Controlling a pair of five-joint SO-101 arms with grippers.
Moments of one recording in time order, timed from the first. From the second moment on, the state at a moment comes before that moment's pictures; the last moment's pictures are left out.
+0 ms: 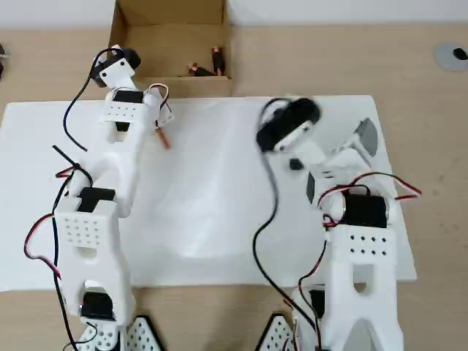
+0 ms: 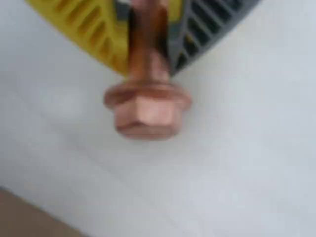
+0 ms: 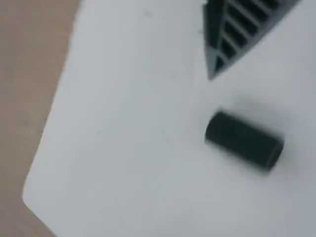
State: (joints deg) left arm 1.8 34.8 -13.1 50.7 24.2; right arm 0.8 -48.2 47.2 59.5 41.2
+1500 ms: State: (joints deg) left arm 1.8 34.8 -13.1 50.8 24.7; right arm 0.3 6.8 18.0 65.7 67.2
